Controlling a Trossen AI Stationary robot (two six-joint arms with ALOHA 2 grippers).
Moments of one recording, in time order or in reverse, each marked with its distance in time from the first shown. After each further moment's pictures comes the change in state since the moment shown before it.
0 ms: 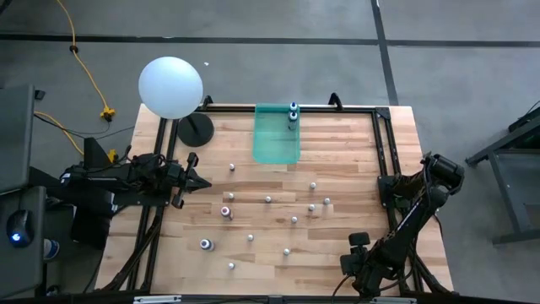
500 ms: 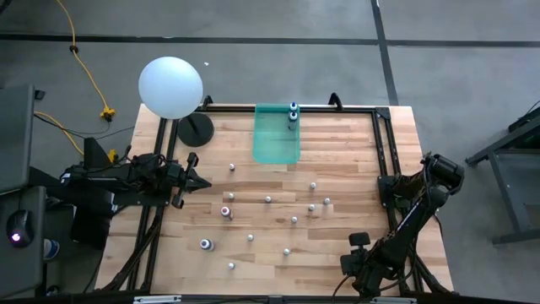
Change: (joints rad) left arm 0.000 0.000 0.000 0.000 0.000 0.000; right arm 0.000 0.000 0.000 -0.001 -0.006 0.000
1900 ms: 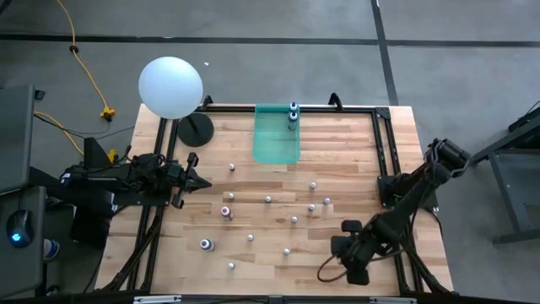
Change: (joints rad) left arm 0.000 0.000 0.000 0.000 0.000 0.000; right arm -0.193 -0.178 0.000 0.019 -0.053 -0.039
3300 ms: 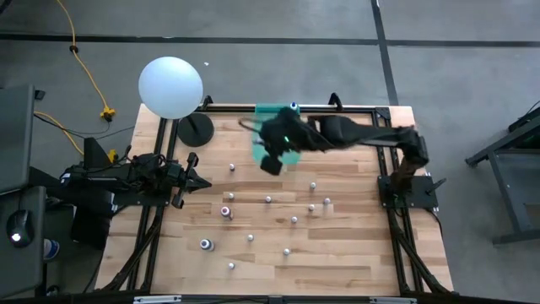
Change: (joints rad) left arm 0.000 0.000 0.000 0.000 0.000 0.000; right arm -0.831 0.312 0.945 -0.171 0.305 -0.784
